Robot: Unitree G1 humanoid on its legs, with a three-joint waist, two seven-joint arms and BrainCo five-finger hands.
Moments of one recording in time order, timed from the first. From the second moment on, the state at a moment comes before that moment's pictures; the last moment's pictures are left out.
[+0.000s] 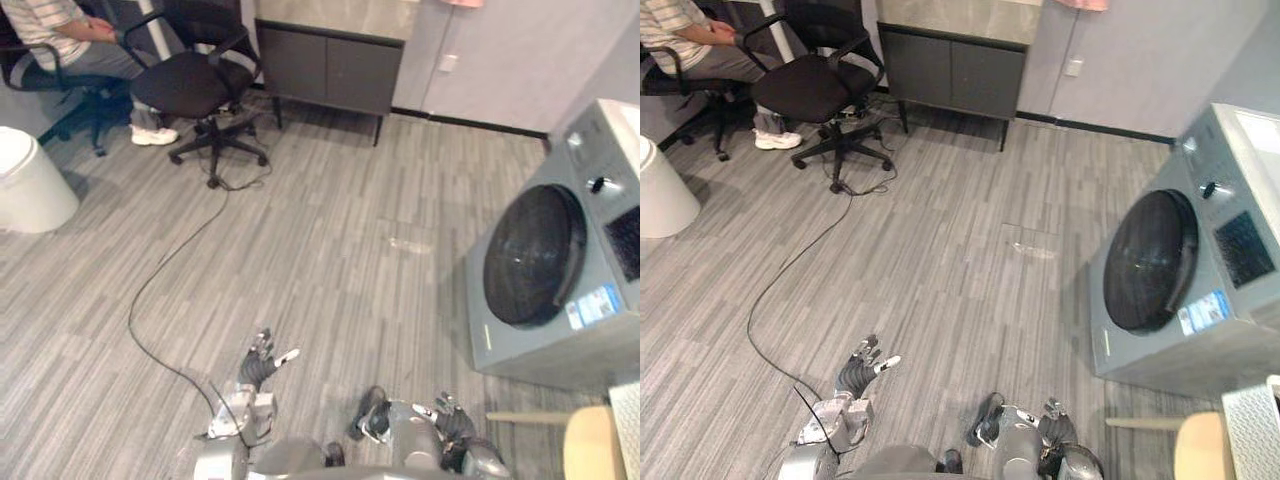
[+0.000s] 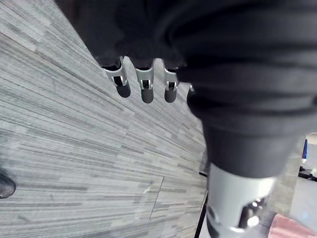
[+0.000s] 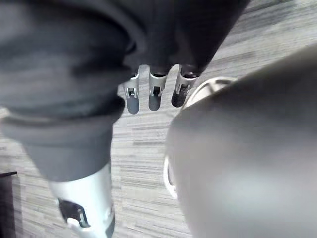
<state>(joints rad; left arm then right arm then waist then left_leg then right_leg) 0.20 0.01 -0.01 0.26 -0.19 0.05 -0.02 0.18 0.00 -0.26 0.60 0.09 0.09 0.07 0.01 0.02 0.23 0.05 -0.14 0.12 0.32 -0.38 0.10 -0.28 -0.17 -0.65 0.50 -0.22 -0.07</state>
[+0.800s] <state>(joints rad) 0.29 0.02 0.07 0.17 -0.23 0.02 0.03 0.05 0.03 -0.27 0.33 0.16 0.05 -0.07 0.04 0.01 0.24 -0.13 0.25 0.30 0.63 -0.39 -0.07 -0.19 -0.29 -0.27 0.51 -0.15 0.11</state>
